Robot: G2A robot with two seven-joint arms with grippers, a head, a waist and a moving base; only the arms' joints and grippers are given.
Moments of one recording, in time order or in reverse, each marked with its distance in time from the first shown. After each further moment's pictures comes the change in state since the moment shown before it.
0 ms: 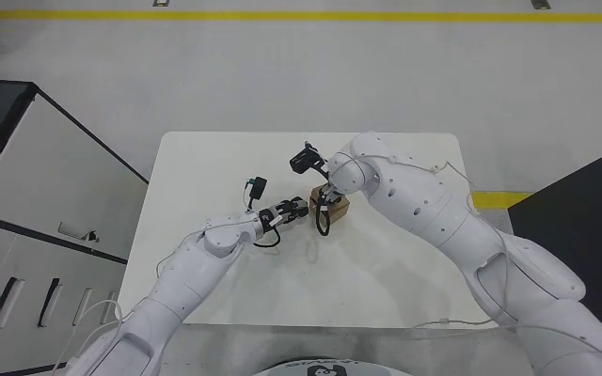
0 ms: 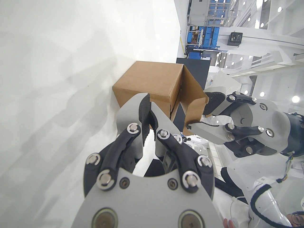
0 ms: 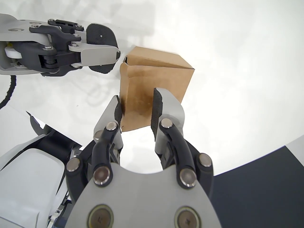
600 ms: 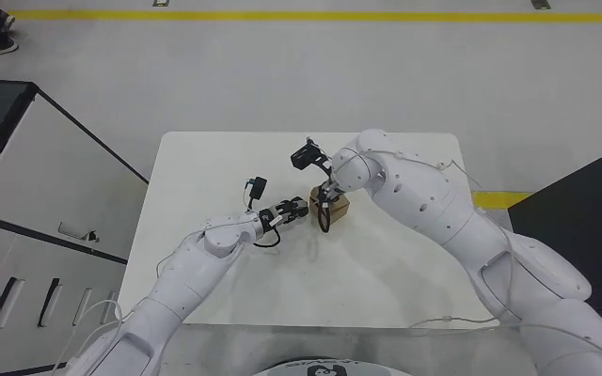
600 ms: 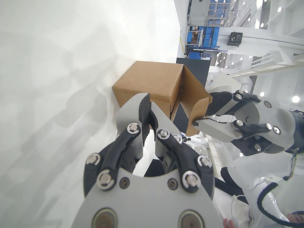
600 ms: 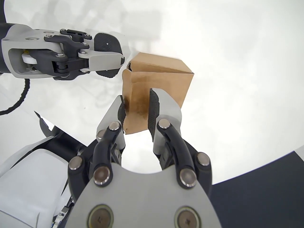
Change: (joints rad) left arm 0.000 0.000 0.000 0.000 0.000 0.000 0.000; right arm 0.011 0.019 0.004 -0.011 0.060 0.003 -0.026
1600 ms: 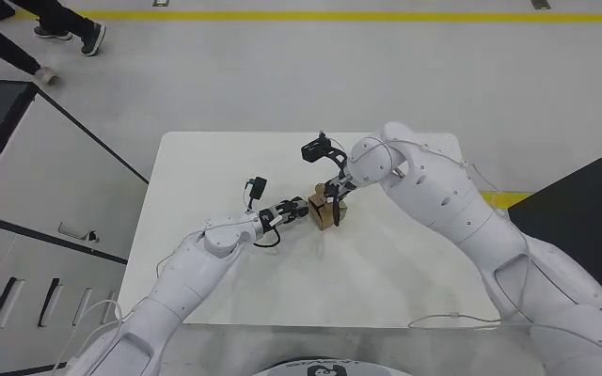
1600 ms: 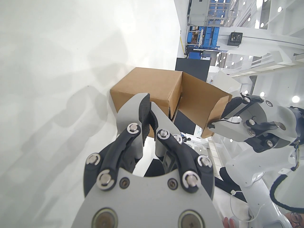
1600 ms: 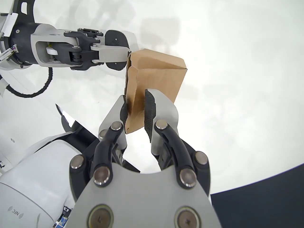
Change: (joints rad) left arm 0.000 0.000 0.000 0.000 0.000 0.000 0.000; right arm -0.020 0.062 0.075 -0.029 0.132 -0.014 -0.006
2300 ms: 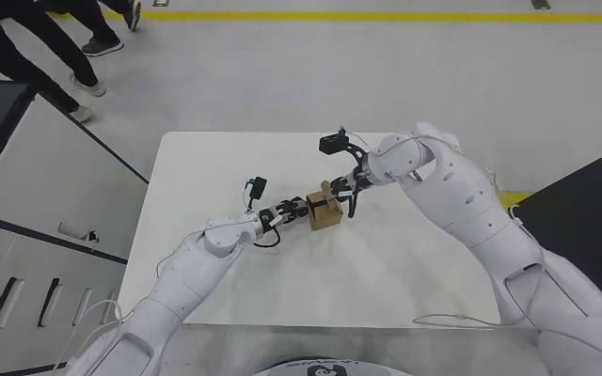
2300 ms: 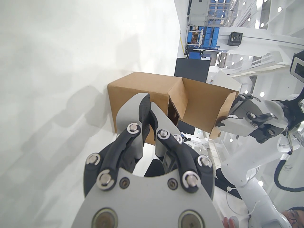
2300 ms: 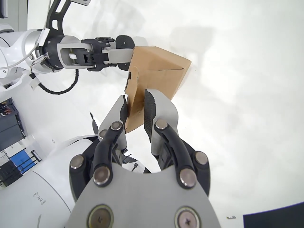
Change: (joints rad) left arm 0.000 0.000 0.000 0.000 0.000 0.000 0.000; right arm -0.074 0.057 0.125 0.006 0.140 -0.026 -0.039
